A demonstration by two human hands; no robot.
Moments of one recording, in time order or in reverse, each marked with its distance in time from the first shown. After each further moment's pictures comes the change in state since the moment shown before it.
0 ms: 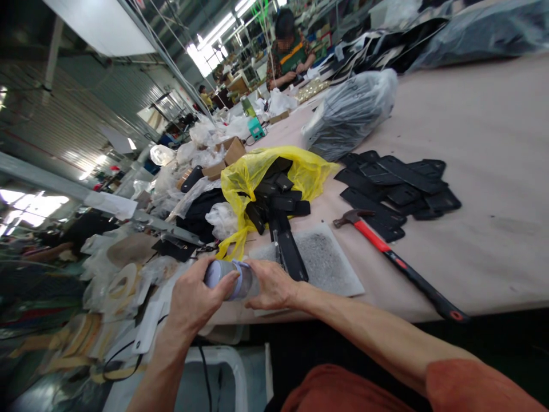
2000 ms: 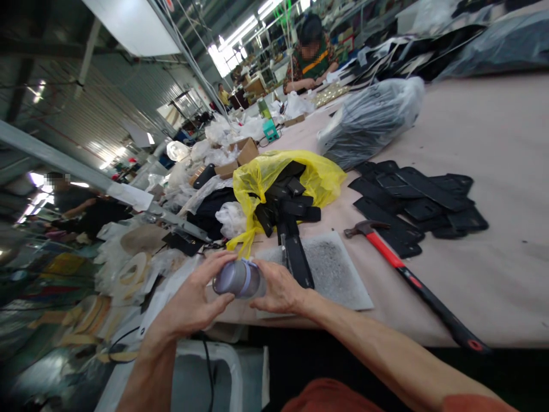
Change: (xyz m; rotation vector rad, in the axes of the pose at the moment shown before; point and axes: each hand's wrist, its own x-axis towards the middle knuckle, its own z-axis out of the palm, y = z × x) left_hand -0.001 -0.011 -0.028 -0.338 -0.245 0.249; right_hand 0.000 -0.007 -0.006 -0.010 -0.007 0.018
